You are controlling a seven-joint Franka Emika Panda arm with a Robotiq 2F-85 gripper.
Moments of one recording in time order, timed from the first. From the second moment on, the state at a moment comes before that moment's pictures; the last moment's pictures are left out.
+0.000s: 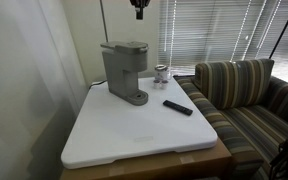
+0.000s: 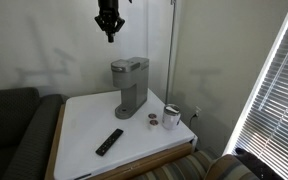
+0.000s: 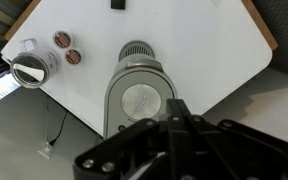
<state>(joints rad) 0.09 0.73 0.05 -0.89 0.01 1.69 -0.11</state>
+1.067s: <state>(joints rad) 0.11 0.93 0.03 -0.65 -0.01 1.64 0.01</state>
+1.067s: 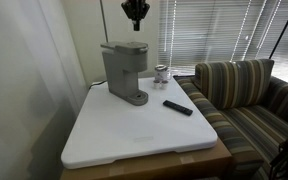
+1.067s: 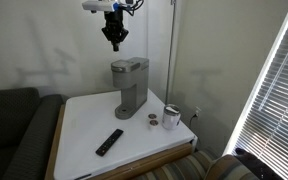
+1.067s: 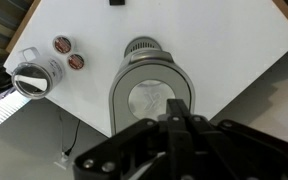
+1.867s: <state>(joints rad) 0.10 0.99 0.03 -0.57 -0.01 1.65 0.02</state>
